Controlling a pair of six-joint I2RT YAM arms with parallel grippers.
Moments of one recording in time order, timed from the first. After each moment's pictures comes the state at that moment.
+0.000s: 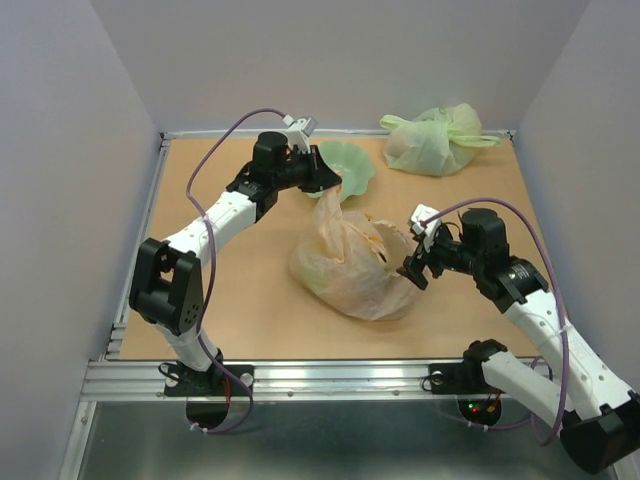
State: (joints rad) left arm -0.46 1.66 1.31 0.03 0.50 -0.50; right arm 0.40 0.87 0.83 -0.52 -0.49 -0.45
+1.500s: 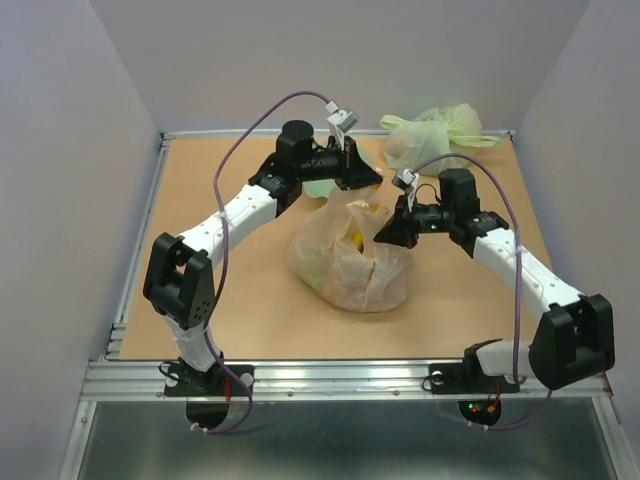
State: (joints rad) left arm -0.59 1.76 1.48 0.14 0.76 -0.44; right arm 0.30 1.33 0.98 -0.29 -0.97 -0.18
